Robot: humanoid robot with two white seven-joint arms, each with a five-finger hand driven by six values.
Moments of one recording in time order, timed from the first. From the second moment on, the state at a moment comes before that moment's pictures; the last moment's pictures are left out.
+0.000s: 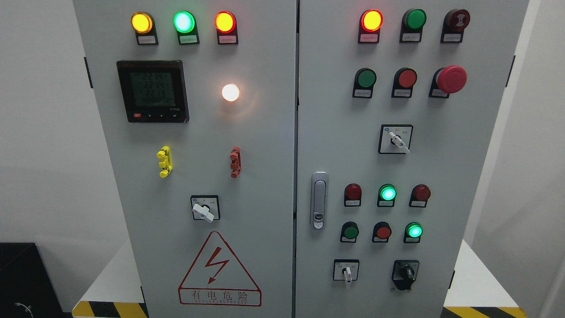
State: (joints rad) left arm 0.04 -0.10 0.00 0.00 0.00 -0.20 0.08; right arm 0.16 0.12 -0.23 -1.39 0.87 -0.34 -0.06
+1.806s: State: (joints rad) left arm 0.04 -0.10 0.00 0.00 0.00 -0.20 0.08; right arm -0.06 0.13 -0.24 -1.68 1.17 -0.02 -0.10
